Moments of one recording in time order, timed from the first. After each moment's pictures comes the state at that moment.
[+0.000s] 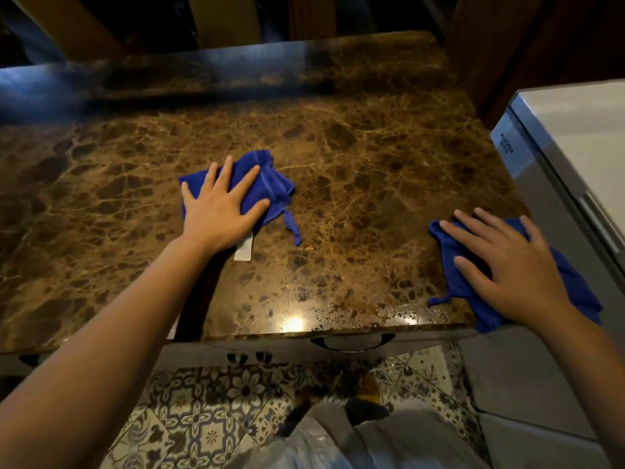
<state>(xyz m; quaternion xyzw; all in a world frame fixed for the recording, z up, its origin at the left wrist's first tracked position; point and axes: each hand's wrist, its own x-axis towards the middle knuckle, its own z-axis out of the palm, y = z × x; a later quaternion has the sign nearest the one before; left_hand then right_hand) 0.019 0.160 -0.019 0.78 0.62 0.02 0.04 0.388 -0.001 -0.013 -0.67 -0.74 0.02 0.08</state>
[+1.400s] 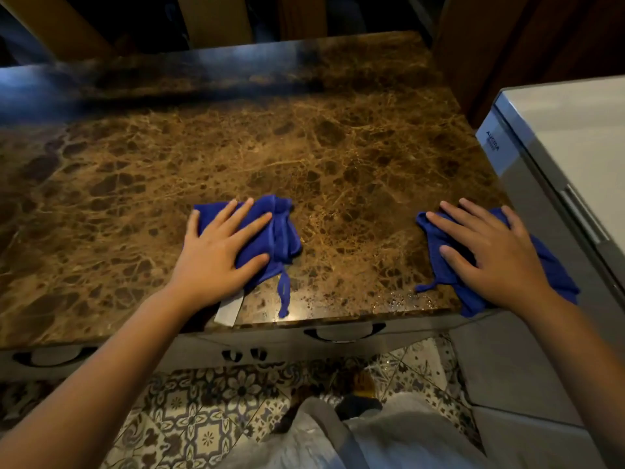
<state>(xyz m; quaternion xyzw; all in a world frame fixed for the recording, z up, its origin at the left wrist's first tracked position) 0.011 0.082 -0.016 0.86 0.50 0.07 0.07 0.387 -0.003 -0.014 -0.67 -0.73 0.02 0.10</state>
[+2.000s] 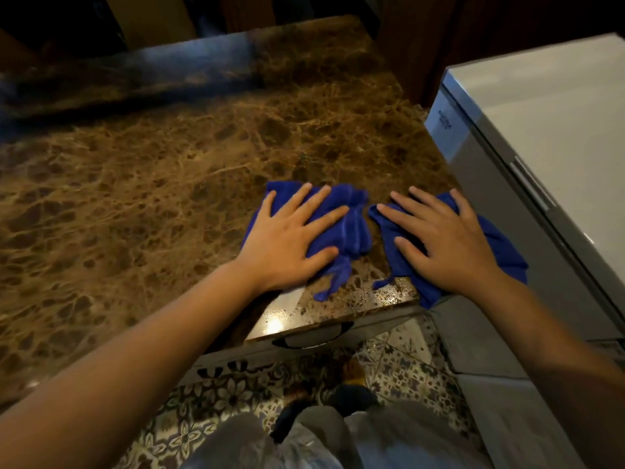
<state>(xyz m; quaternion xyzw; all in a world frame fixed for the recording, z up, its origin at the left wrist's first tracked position) 0.154 0.098 -0.017 0.94 0.32 0.02 0.06 0.388 -0.001 -0.016 -0.67 -0.74 0.00 0.10</state>
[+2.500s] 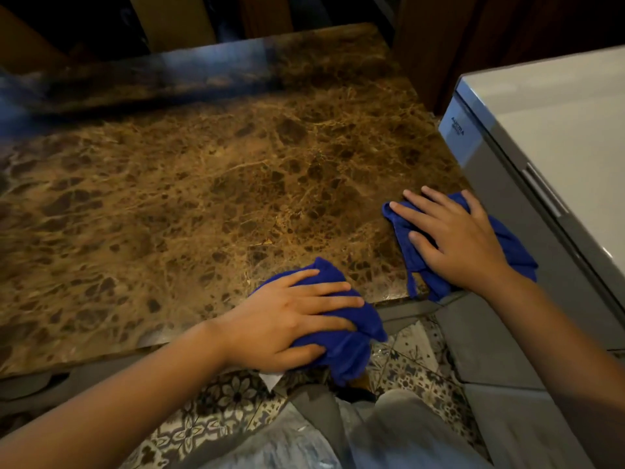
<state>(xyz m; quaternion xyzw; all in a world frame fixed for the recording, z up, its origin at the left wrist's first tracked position) 0.099 0.026 -0.008 0.98 0.07 0.03 0.17 0.389 0.000 -0.015 -0.67 -0.73 0.00 0.08</state>
